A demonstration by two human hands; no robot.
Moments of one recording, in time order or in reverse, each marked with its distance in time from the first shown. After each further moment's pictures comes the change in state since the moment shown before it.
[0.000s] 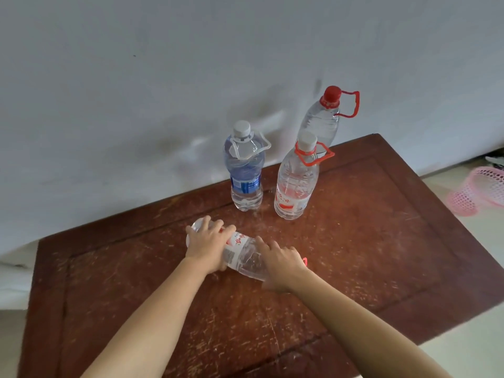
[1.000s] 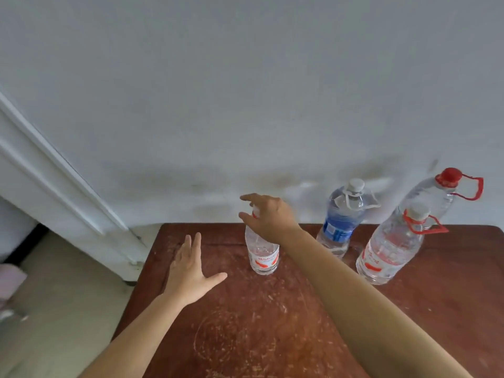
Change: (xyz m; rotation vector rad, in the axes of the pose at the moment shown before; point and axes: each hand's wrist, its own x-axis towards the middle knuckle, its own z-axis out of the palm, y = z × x) left_hand -0.176 -0.148 0.009 -0.601 0.294 -0.633; right_hand 0.047 -0.193 -0.177 0.302 0.486 -0.469
